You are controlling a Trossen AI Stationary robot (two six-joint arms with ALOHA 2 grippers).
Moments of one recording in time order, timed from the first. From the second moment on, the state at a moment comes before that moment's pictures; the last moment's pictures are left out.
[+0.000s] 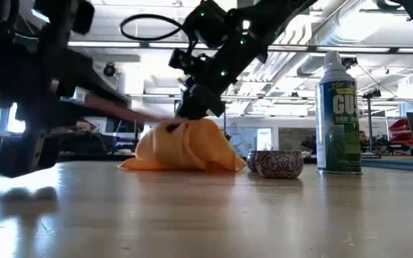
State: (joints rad) left arm -0.59 1.78 0.38 1.09 -0.51 1.55; right arm -0.09 2.02 1.41 -0.17 0.08 -0.44
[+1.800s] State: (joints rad) left arm -0.63 1.78 0.38 1.22 -0.61 1.56; right arm 0.15 1.95 1.41 -0.25 0.05 -0.16
